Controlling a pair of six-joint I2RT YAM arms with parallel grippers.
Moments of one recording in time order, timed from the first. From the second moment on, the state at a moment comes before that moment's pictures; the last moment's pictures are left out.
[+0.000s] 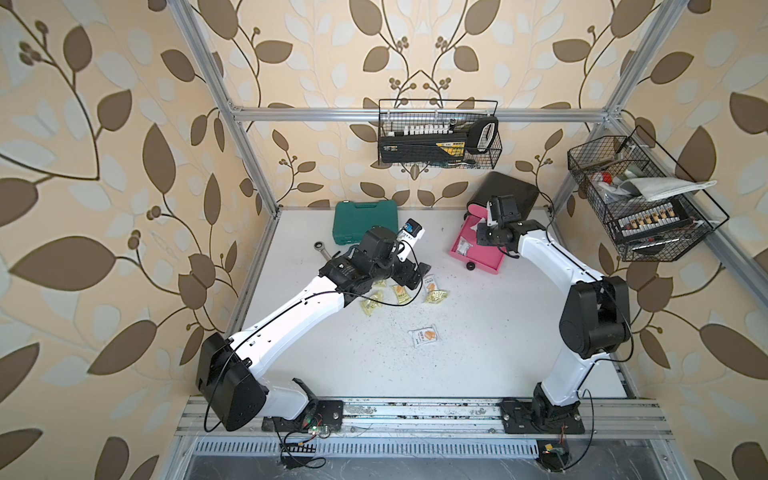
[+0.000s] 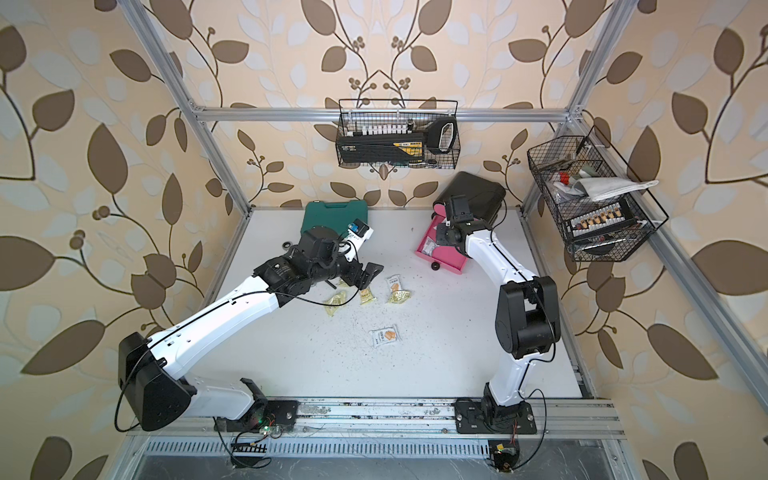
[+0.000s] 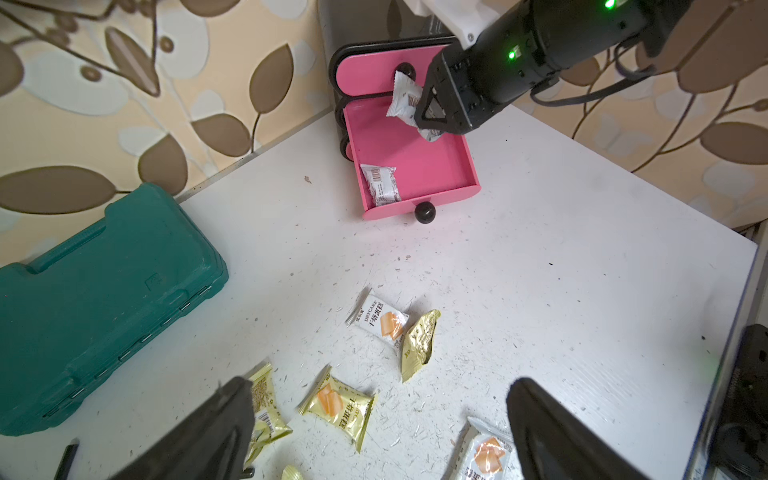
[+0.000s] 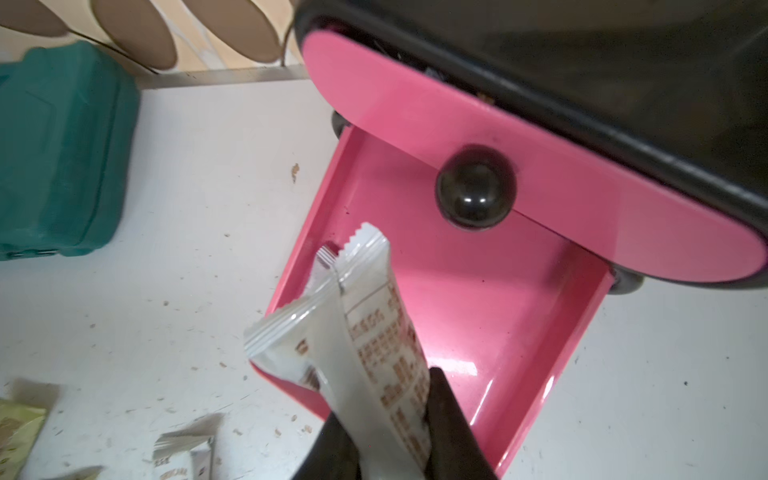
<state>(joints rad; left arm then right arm) -0.74 1.37 1.24 -0.43 0.08 0.03 0.18 1.85 1.50 -0.55 0.17 0.25</state>
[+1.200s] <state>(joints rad) -0.74 1.37 1.24 -0.43 0.08 0.02 0.53 1.84 1.46 -0.58 0.06 0.30</state>
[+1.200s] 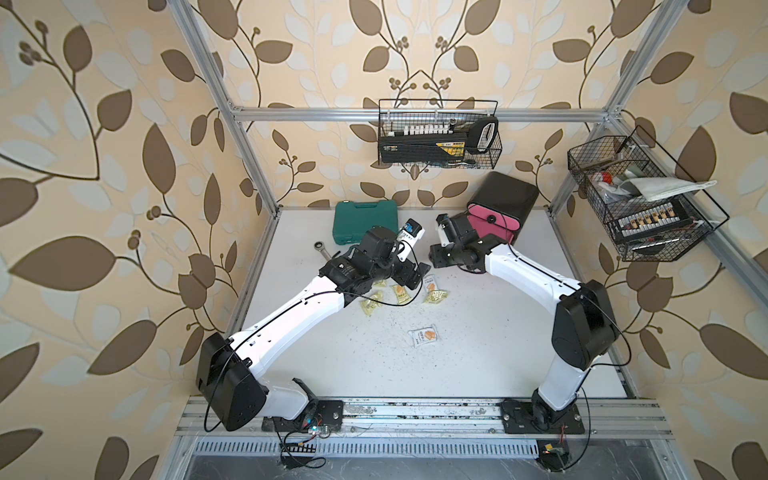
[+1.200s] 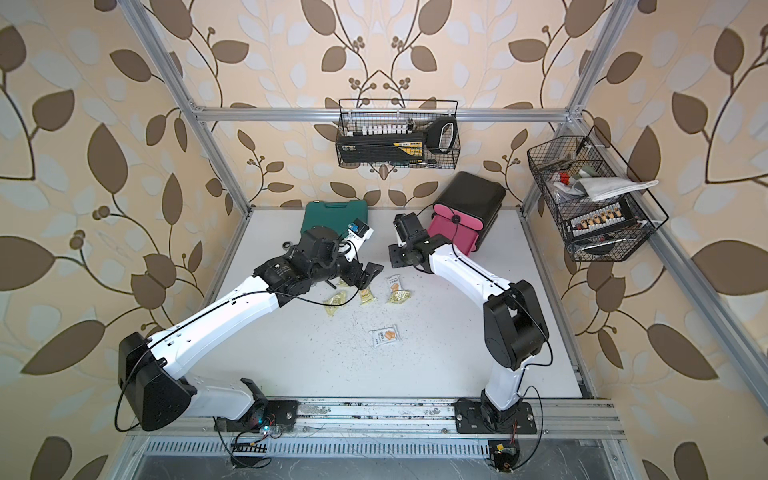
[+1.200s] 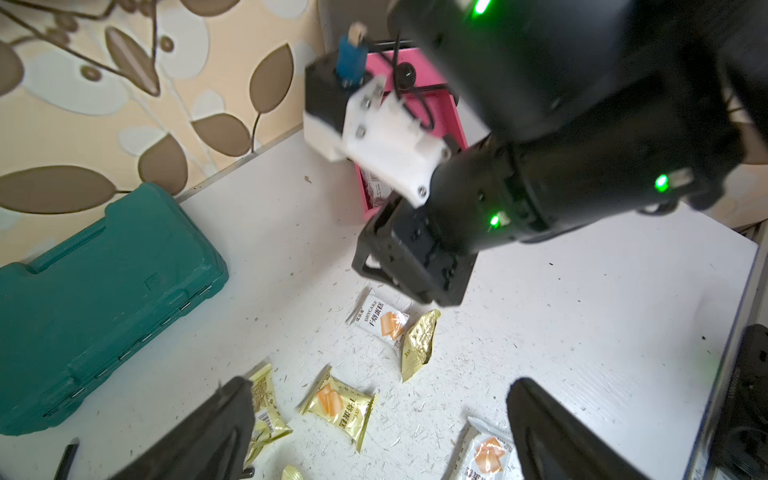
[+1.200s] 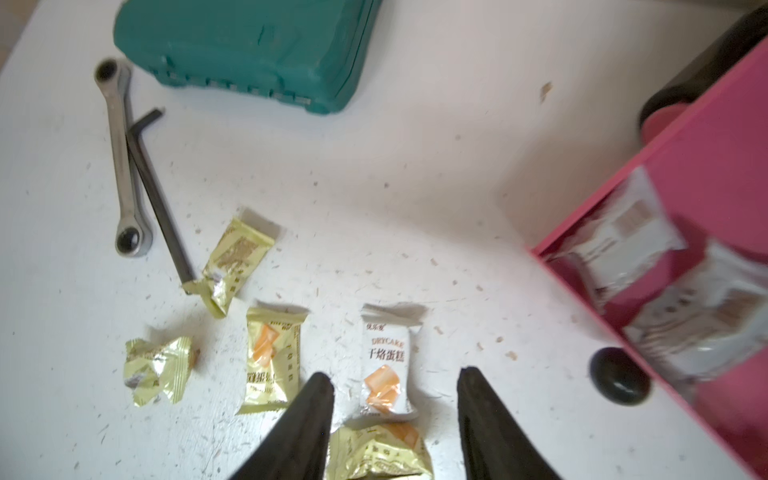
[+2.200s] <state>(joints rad) -0.74 1.37 1.24 -0.43 0.08 0.03 0.59 2.13 1.55 -0.70 0.15 0.24</state>
